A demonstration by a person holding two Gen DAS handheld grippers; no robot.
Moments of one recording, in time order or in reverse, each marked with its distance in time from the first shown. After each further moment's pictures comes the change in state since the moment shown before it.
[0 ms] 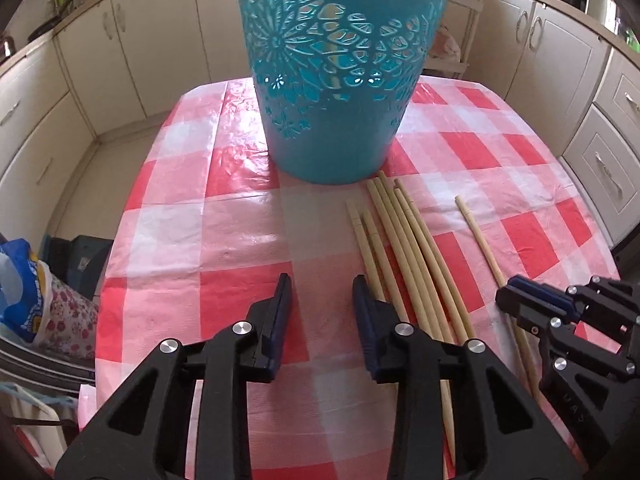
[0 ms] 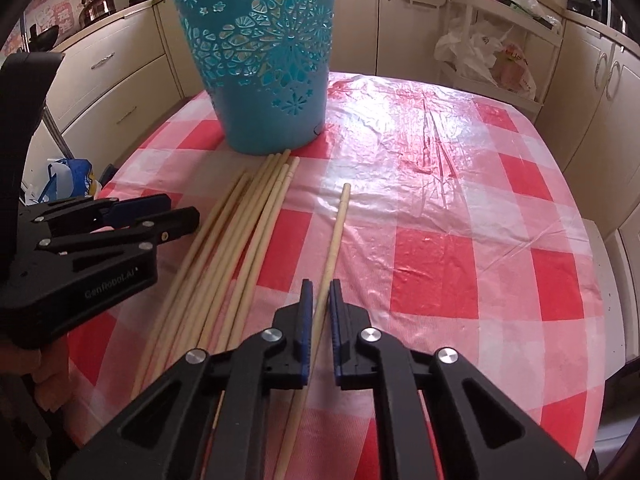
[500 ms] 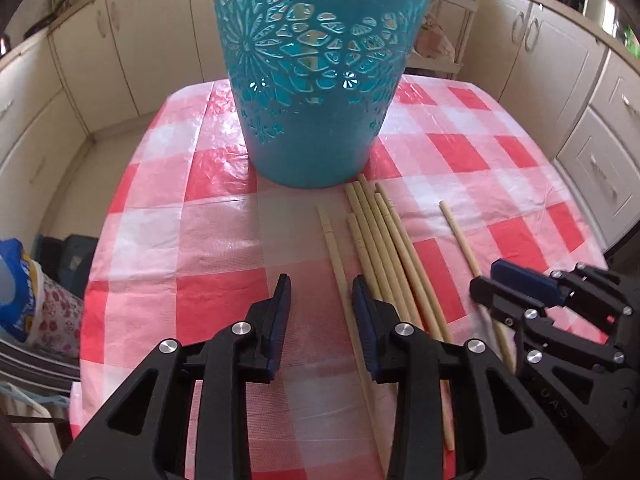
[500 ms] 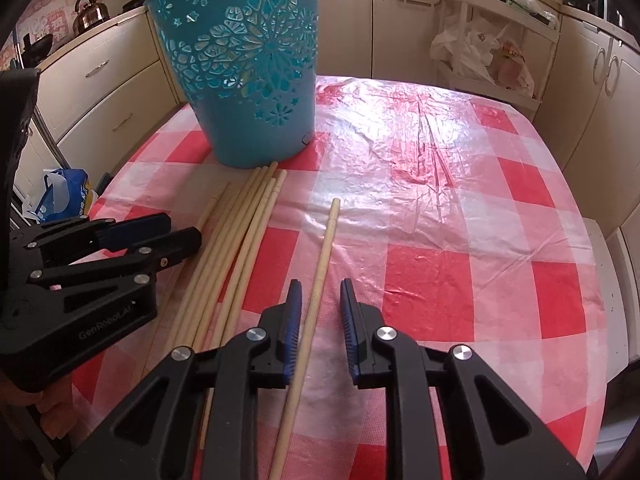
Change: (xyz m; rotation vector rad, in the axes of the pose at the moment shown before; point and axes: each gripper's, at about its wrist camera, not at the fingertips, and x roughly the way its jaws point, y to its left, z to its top) left arm 0.005 -0.017 0.003 0.020 -0.004 -0.003; right arm 0.010 -0.005 0.011 0.009 -0.014 -0.019
